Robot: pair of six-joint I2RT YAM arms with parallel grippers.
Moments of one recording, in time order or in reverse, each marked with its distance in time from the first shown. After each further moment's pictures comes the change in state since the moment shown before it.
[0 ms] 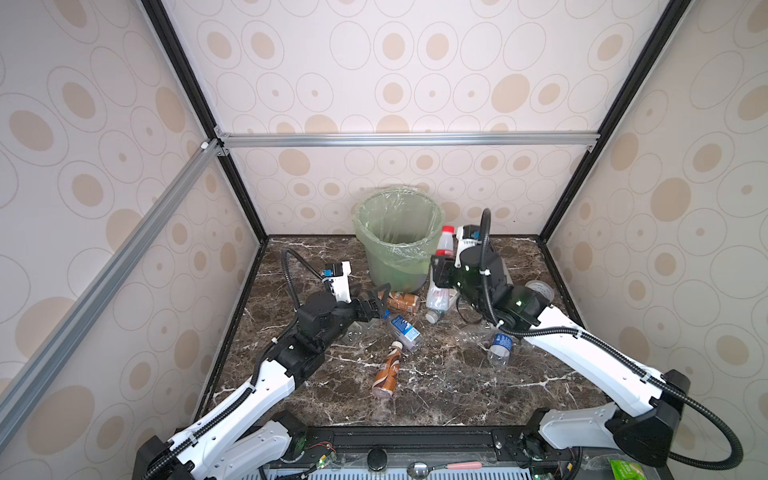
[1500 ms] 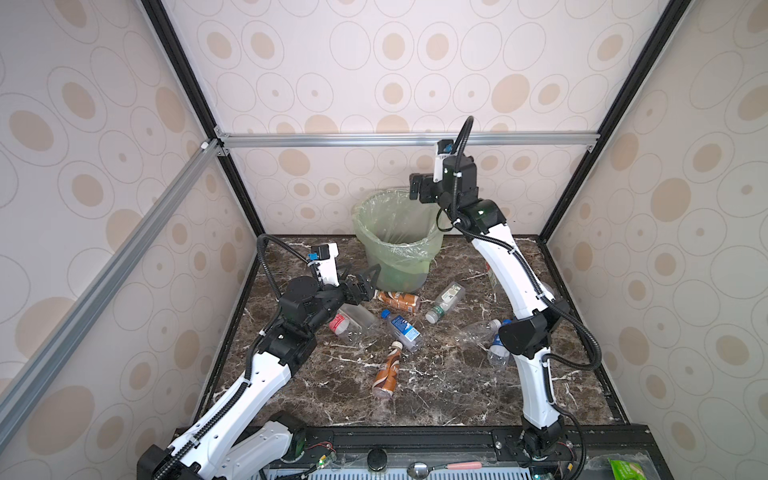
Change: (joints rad) left arm 0.158 0.016 0.068 0.048 0.142 0.070; right arm -0.233 0.808 1.246 -0.247 -0.174 -0.310
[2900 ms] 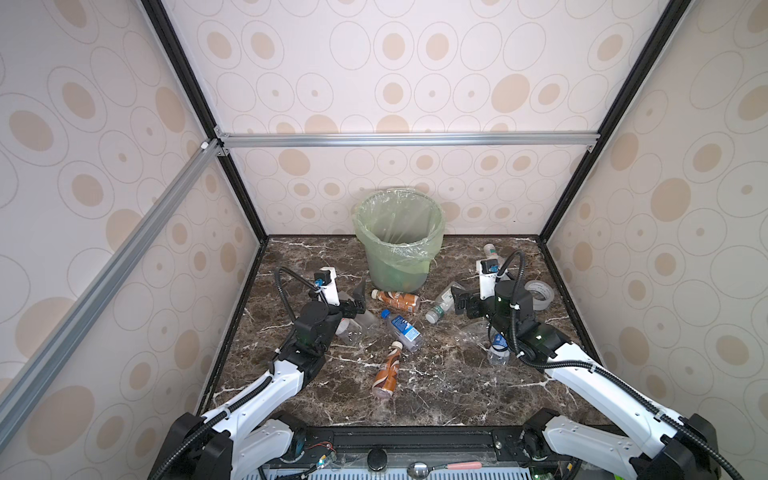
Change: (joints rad) left arm 0.000 0.097 -0.352 0.410 -0.344 0.275; right arm 0.032 -1.130 -1.851 0.492 -0.011 0.004
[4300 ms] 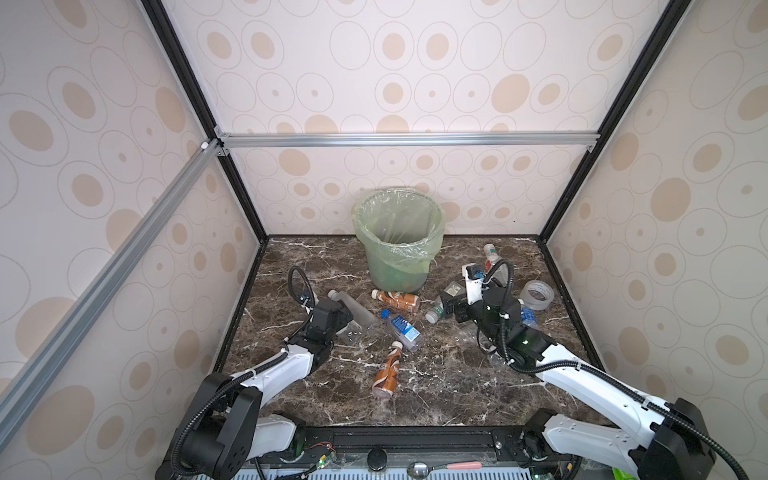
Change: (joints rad) left arm 0.069 0.210 0.033 -0.413 -0.192 -0.612; right arm 0.093 0.044 -0.057 0.155 0.050 -0.069
